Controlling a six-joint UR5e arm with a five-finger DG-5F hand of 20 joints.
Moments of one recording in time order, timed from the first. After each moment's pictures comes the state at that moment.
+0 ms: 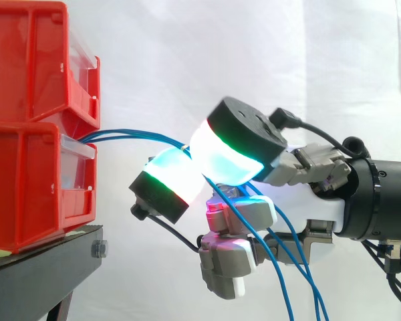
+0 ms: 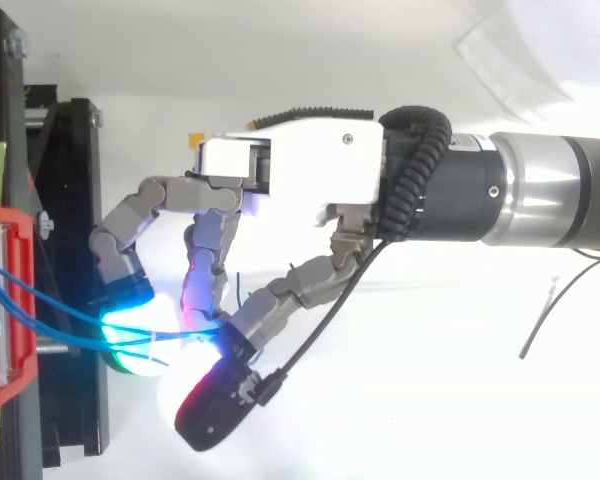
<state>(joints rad) 0.10 -2.37 -1.14 -2.68 -1.49 -0.16</state>
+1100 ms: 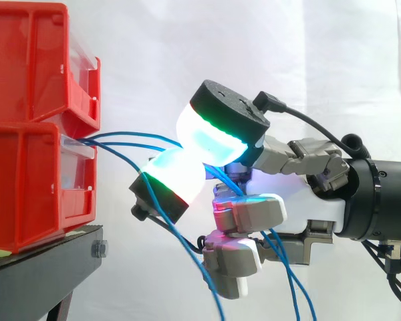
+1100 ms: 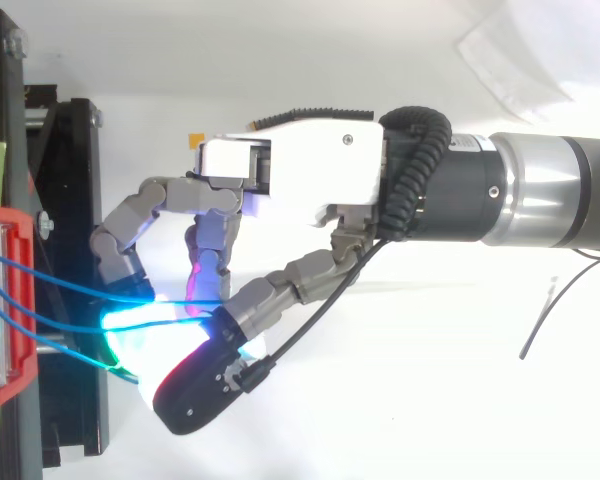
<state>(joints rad) 0.10 -2.37 -1.14 -2.68 -1.49 -0.16</state>
